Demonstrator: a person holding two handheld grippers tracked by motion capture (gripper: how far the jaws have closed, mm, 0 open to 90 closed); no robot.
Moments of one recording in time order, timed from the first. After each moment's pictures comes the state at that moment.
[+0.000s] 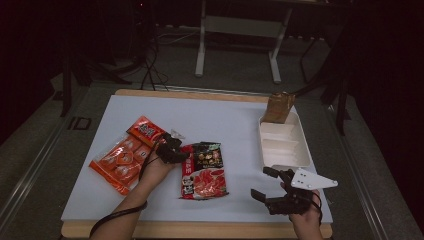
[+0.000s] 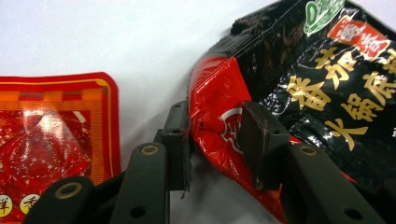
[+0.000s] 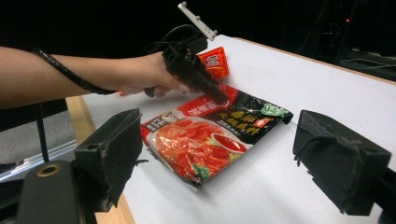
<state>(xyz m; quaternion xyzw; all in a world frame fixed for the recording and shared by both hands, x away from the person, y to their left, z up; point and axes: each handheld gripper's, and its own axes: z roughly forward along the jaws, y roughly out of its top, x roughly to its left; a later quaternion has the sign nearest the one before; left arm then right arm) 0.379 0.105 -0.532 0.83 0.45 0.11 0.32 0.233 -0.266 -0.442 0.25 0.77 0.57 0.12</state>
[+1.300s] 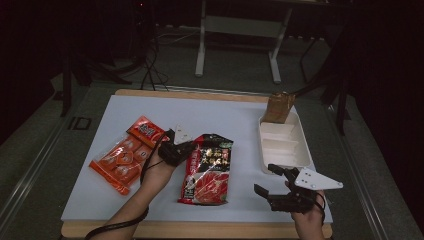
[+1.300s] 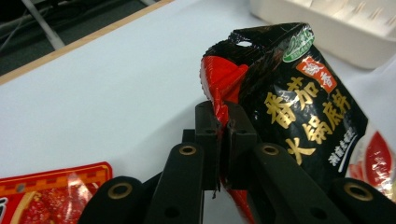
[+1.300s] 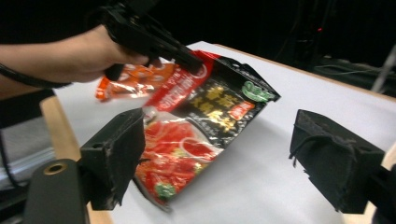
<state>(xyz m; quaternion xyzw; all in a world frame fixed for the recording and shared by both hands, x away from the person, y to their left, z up) 0.328 0.084 -0.457 0.81 0.36 0.21 0.40 0.231 -0.270 -0.436 0.27 0.76 0.56 0.16</state>
